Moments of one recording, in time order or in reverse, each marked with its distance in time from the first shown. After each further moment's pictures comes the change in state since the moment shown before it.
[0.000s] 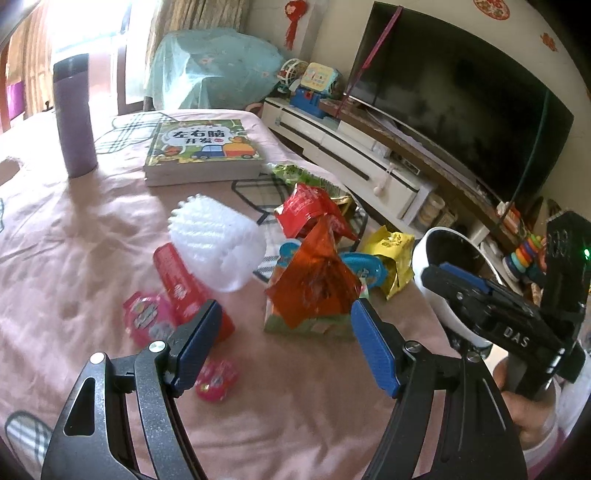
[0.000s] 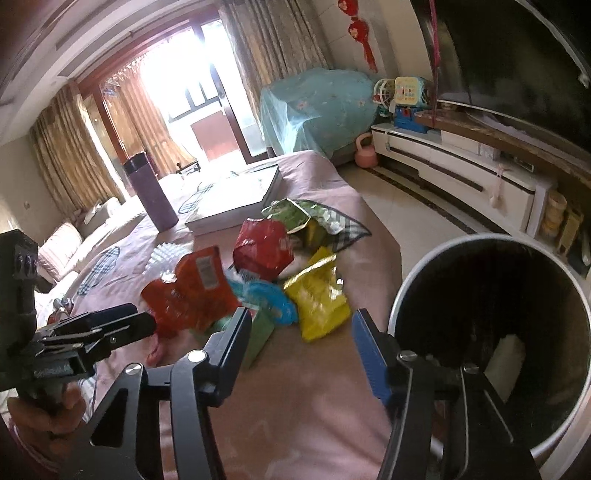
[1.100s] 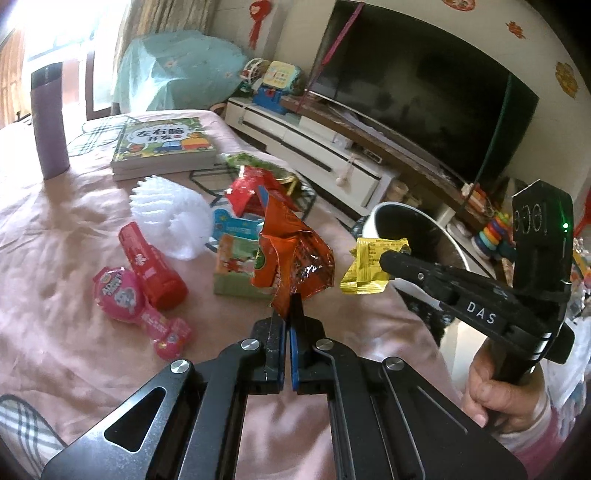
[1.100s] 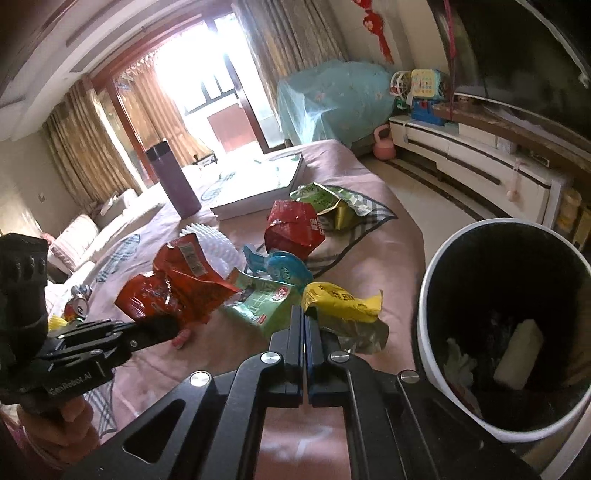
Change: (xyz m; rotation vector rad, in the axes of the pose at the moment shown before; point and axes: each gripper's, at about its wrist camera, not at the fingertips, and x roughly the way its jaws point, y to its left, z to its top) left arm -0.030 -0.025 -0.028 0.069 0.000 -0.130; right arm -0.015 0.014 -0.013 -0.010 0.026 0.072
